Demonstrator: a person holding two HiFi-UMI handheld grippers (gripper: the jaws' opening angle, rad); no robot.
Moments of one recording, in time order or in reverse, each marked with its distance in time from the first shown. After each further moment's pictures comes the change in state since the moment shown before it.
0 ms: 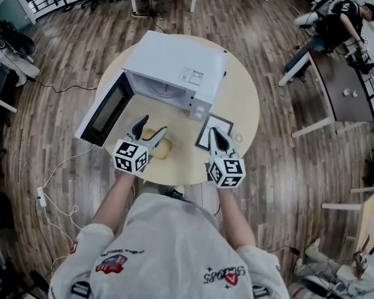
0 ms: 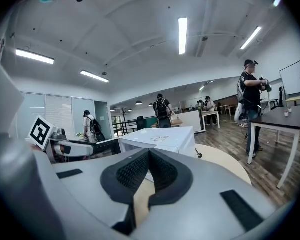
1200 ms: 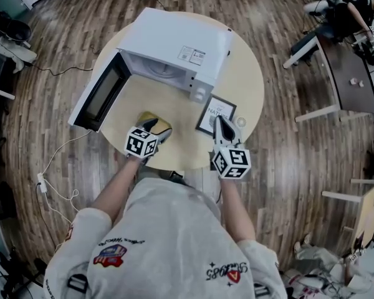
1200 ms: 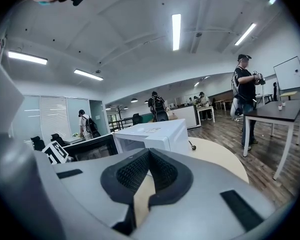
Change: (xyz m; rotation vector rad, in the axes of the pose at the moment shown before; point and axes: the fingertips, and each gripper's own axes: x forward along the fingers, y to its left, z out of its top) left arm 0.040 -0.016 -0.163 -0.138 0.456 -0.087; right arm -0.001 -0.029 -0.030 0.048 0.038 -0.040
